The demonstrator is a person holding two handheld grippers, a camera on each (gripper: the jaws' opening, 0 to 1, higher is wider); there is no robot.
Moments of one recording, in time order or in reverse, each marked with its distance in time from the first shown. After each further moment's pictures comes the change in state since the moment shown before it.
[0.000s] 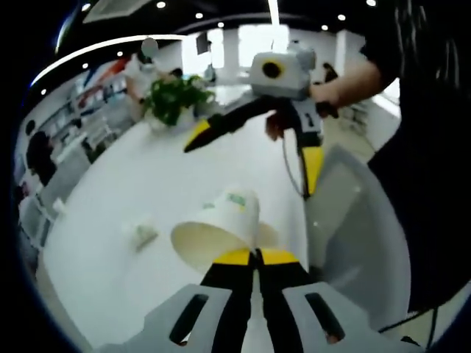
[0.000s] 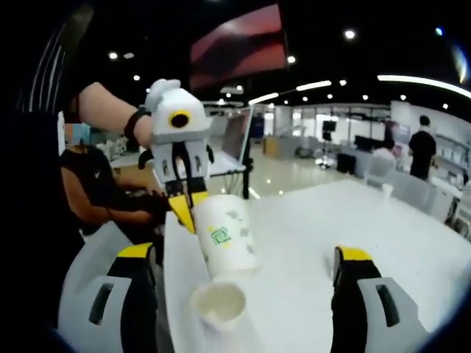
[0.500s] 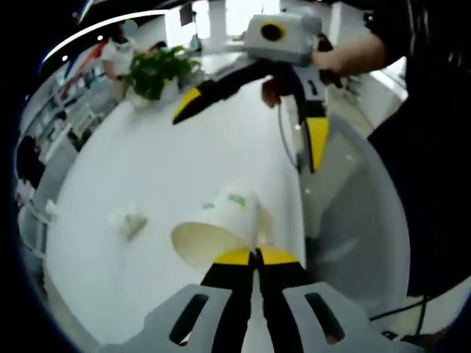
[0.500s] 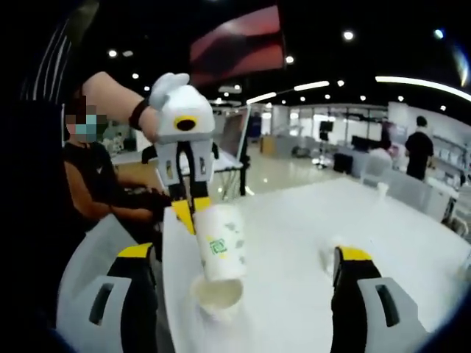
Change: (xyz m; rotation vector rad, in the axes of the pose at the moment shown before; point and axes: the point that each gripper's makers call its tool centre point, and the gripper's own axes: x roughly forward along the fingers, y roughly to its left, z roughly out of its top) left arm 0.017 -0.006 -0.009 0.037 0.177 -0.052; right arm -0.014 -0.004 -0.009 -0.006 0.004 -0.022
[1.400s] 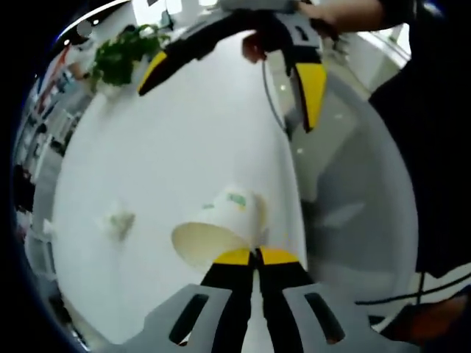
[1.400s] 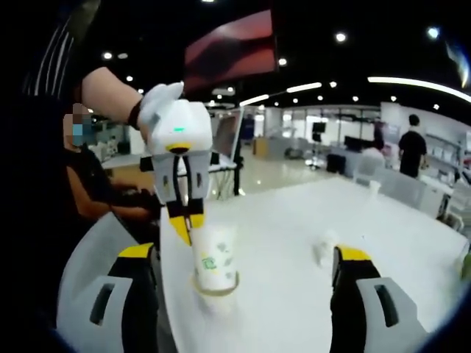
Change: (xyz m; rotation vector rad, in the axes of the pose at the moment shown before) left arm 0.028 -0.008 -0.015 0.113 0.231 -0.040; right arm -0.019 -0.004 -0.008 0.013 -0.016 -0.040
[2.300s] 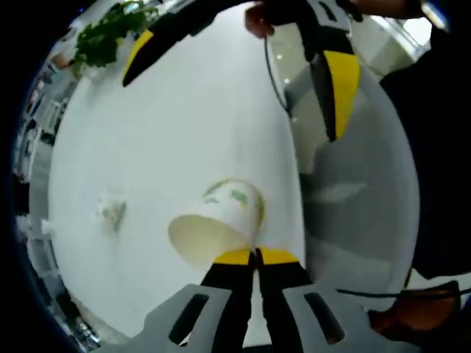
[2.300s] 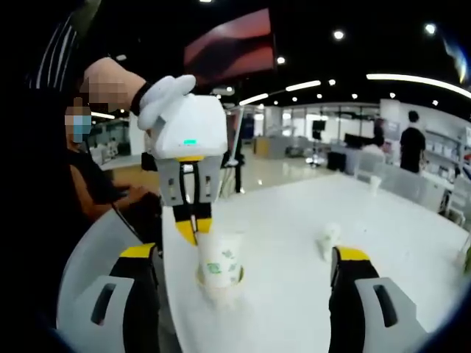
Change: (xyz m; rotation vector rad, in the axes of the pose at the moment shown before) left arm 0.012 -0.004 -0.001 0.003 0.222 -0.033; right arm -0.001 0.009 -0.010 0.018 0.003 0.006
